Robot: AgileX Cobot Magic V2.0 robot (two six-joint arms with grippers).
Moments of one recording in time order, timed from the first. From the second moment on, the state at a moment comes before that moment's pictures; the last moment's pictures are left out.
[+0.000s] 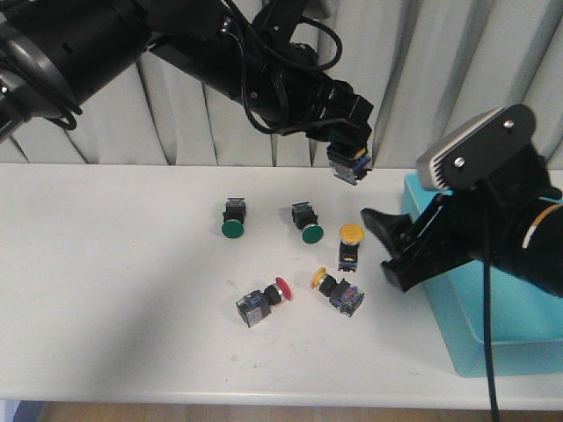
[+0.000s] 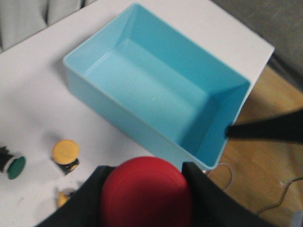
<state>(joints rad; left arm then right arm) -0.57 1.95 -2.09 -0.57 1.06 0.25 0.47 1.10 -0.77 0.06 0.17 -0.37</state>
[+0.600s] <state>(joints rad) -0.57 1.95 -2.08 -0.80 1.17 0.30 0.50 1.12 -0.77 0.06 0.07 -0.41</state>
